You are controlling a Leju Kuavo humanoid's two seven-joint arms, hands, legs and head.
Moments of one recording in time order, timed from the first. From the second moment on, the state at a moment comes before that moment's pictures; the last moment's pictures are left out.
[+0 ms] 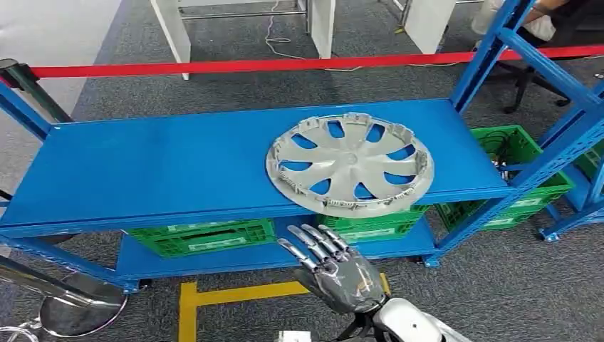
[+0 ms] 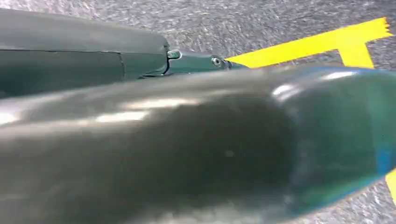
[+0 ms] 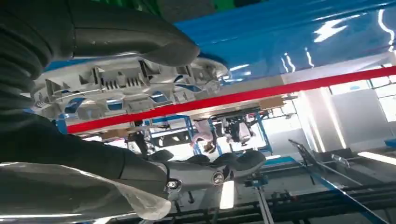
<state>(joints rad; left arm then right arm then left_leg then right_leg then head) 0.08 0.09 -0.90 -0.60 0.74 0.30 -0.33 -0.02 -0.18 0.76 -1.56 1.21 -0.62 -0.05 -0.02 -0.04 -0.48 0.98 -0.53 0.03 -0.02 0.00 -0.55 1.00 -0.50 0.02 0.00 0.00</state>
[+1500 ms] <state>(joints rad) 0.15 0.25 -0.97 -1.01 0.67 0.47 -0.03 -0.33 -0.12 0.75 -1.14 1.38 -0.56 0.12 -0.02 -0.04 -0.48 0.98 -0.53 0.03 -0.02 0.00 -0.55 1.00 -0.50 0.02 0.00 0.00</state>
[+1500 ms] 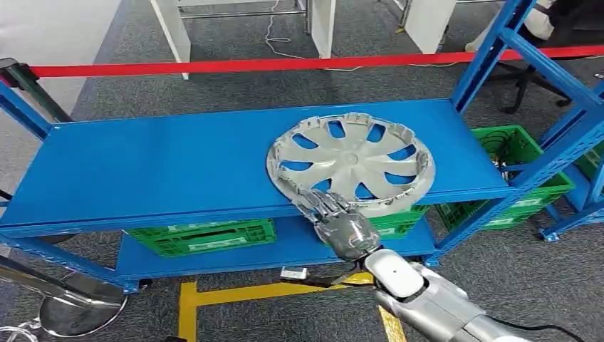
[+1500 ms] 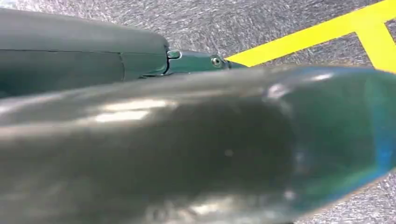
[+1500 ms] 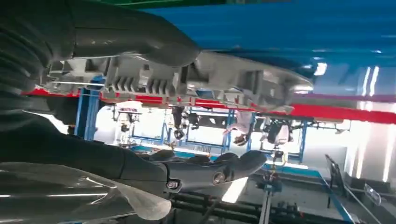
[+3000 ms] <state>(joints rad) 0.20 0.32 -0.98 -1.18 0.69 0.55 0.01 -0.35 -0.12 0.67 -1.07 1.34 -0.50 0.16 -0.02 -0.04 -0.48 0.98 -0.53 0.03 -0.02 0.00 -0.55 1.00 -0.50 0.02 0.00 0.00</state>
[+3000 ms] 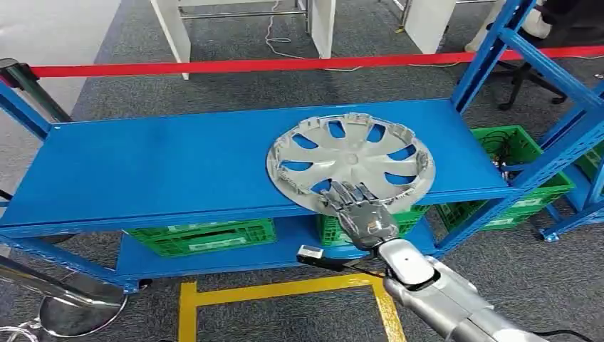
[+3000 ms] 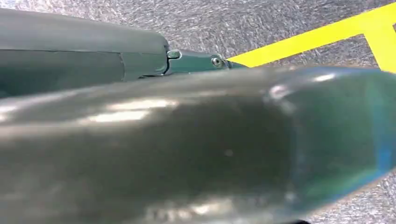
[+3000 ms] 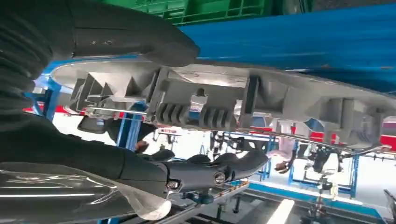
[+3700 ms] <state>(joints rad) 0.21 0.31 -0.97 -1.18 0.70 0.49 -0.01 -0.38 -0.08 0.65 -1.01 1.33 -0.42 0.15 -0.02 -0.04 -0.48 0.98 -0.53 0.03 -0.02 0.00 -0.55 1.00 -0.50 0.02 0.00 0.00</state>
